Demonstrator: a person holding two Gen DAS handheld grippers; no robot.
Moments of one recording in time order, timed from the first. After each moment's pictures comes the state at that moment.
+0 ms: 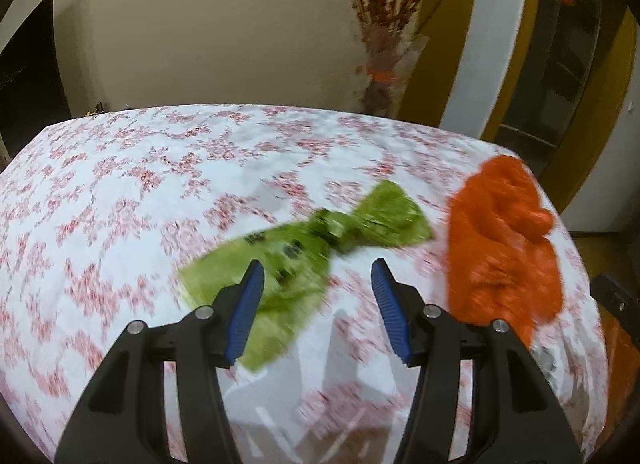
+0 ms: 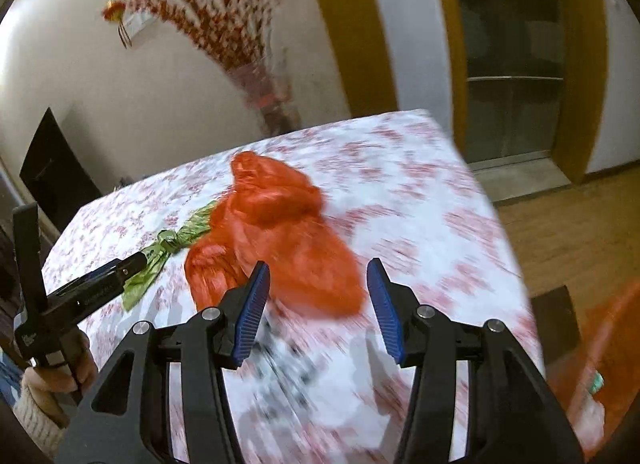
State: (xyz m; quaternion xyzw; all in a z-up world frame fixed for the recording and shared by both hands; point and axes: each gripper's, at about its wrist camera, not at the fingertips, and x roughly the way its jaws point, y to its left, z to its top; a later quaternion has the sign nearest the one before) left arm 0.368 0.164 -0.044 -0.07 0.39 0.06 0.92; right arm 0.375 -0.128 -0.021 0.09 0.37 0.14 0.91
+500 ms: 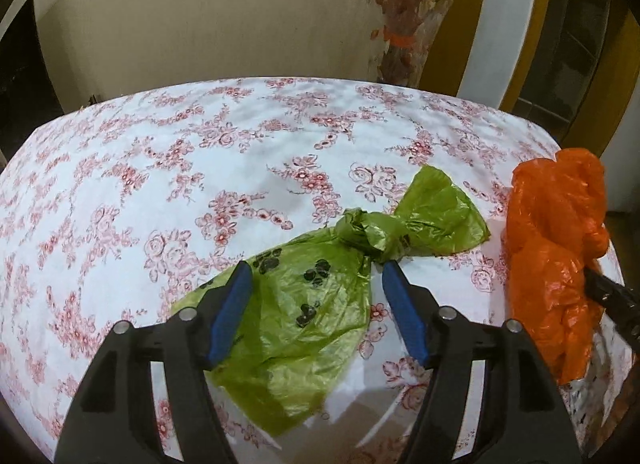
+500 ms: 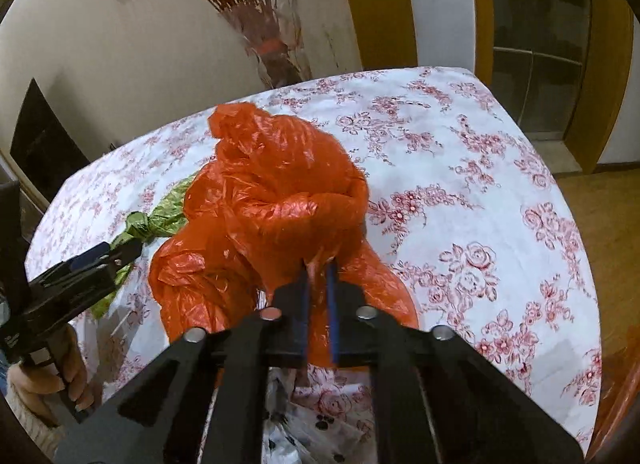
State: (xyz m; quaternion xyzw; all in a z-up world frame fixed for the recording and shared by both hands) left arm 0.406 0.177 -0.078 -0.04 0.43 0.06 0.90; right arm 0.413 -0.092 -0.062 0.08 0.43 0.14 0.89
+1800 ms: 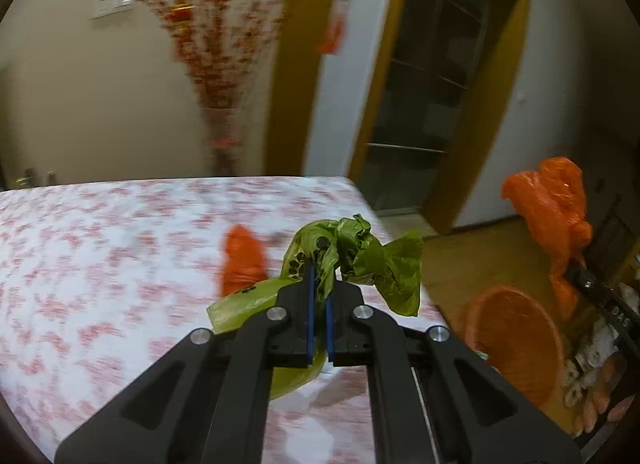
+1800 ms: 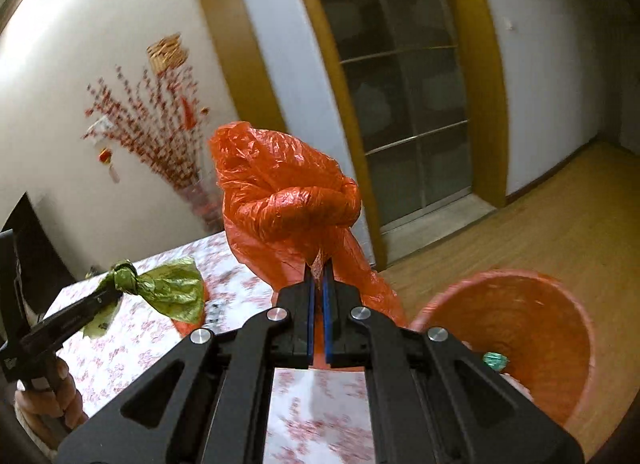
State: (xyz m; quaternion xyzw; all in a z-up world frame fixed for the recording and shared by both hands) left arm 0.259 0.009 0.060 -0.05 0.31 -0.14 0.94; right arm 0.210 -0.263 0.062 0.16 0.23 -0.01 0.96
